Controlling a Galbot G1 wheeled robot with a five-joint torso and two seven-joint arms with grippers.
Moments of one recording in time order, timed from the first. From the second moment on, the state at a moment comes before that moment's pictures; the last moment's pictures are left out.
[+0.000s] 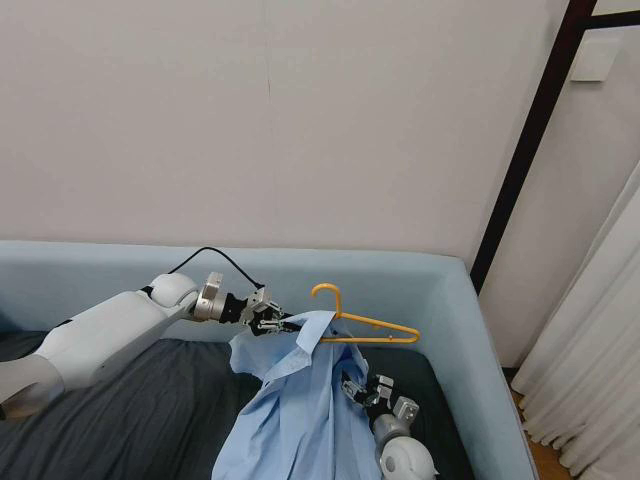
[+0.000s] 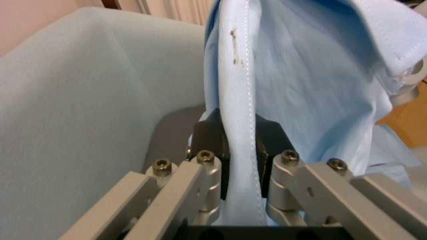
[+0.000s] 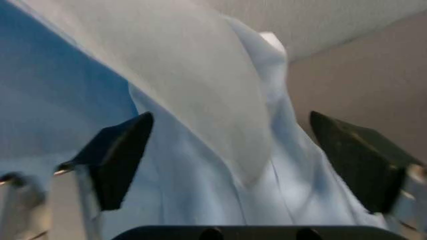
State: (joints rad) left arm -0.05 -0.82 0.77 -1.06 -0.88 -0.23 1.13; right arm -0.90 1.33 -0.04 1.28 0.92 0.08 0.24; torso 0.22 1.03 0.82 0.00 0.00
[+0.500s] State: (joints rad) left arm -0.04 -0.82 0.74 -1.05 -0.88 -0.23 1.13; right arm -0.90 1.30 -0.05 1.30 0.90 0.09 0.26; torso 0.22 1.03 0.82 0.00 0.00
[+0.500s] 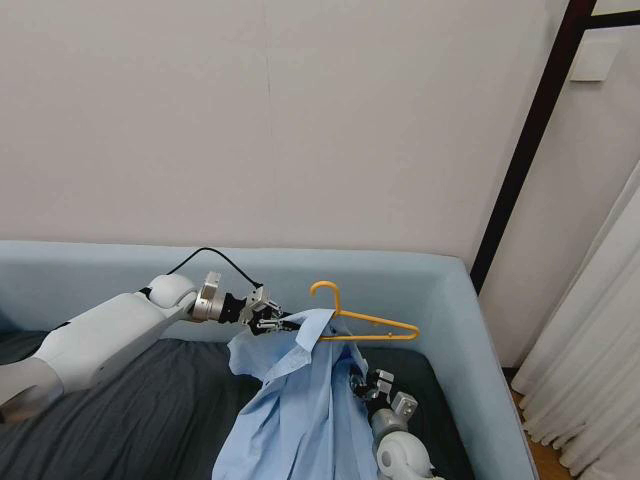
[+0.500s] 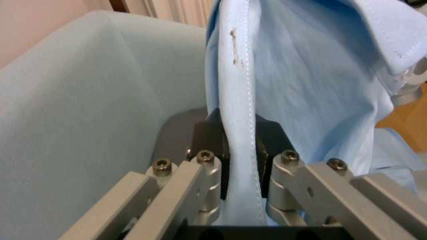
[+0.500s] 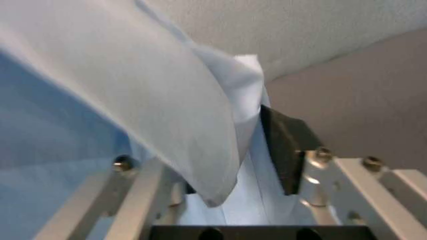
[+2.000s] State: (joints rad) left arm -0.02 -0.81 0.65 -1.08 -0.70 -0.40 1.21; right arm -0.85 0.95 -0.09 1.43 0.81 -0.10 0.09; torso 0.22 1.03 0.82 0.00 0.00
